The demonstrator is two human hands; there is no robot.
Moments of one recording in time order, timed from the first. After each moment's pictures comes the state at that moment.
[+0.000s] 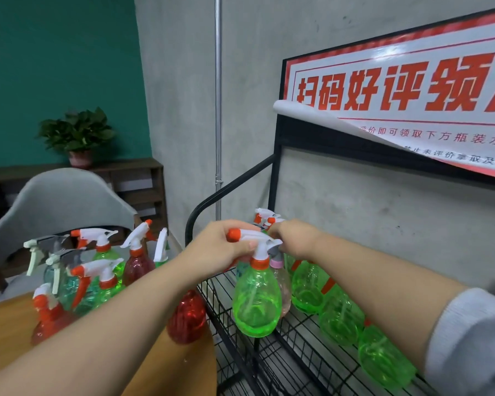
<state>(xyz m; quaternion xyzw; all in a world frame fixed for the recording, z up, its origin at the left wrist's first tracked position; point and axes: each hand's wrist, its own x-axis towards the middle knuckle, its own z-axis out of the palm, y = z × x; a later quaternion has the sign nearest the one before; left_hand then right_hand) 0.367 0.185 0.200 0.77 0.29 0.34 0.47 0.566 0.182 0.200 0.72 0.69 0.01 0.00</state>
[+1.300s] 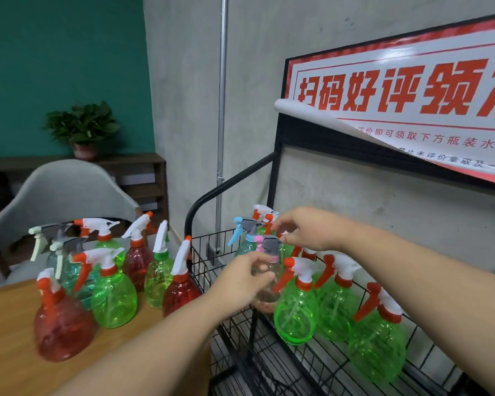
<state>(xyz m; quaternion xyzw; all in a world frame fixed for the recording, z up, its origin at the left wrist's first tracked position) 0.408 0.168 0.129 0.81 0.33 0.31 0.38 0.565 0.126 0.242 0.68 0.73 -0.02 -0.04</state>
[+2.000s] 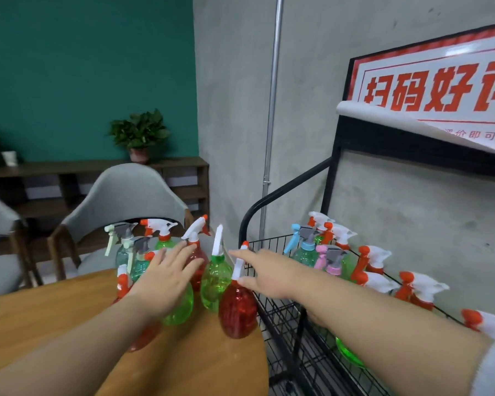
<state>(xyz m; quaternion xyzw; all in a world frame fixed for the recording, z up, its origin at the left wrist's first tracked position) 0.200 0.254 0.108 0.86 0.46 0.02 -0.23 0.426 0.187 0.170 0.60 0.80 -0.07 -0.02</state>
